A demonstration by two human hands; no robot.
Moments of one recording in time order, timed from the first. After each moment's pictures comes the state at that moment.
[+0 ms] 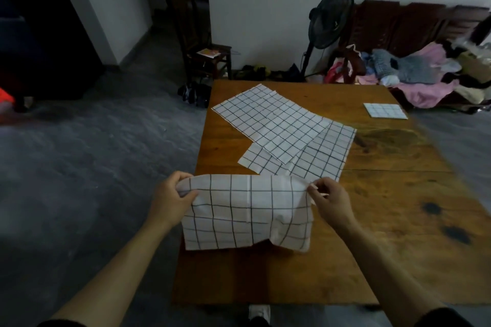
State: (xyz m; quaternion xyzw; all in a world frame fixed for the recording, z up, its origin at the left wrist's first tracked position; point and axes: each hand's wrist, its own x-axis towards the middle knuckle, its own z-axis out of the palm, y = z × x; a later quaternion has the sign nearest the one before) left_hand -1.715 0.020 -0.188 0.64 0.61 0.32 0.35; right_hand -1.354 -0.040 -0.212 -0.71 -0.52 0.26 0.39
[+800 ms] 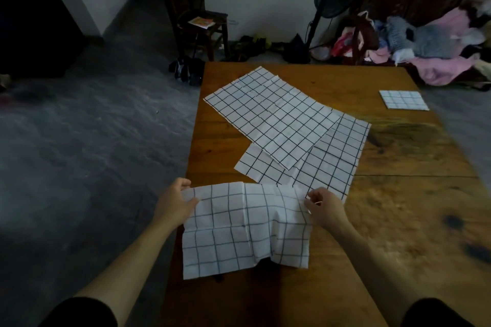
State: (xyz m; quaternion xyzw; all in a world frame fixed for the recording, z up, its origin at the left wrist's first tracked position) left_hand -1.693 0.124 -0.266 0.60 0.69 0.14 0.37; right_hand -1.329 0.045 -0.274 -0.81 -0.47 0.30 0.19
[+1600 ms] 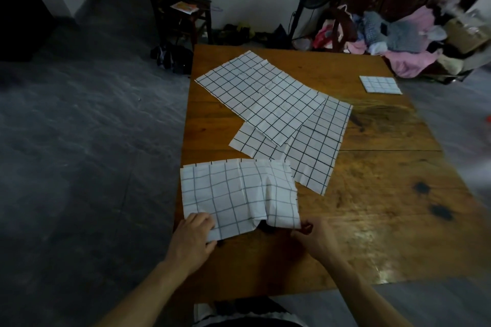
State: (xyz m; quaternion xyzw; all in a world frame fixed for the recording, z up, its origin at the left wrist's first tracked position) left_hand -1.697 -0.015 -0.319 0.84 0.50 0.05 0.21; right_hand -1.379 -0.084 -0.300 -0.81 -0.43 0.37 0.17
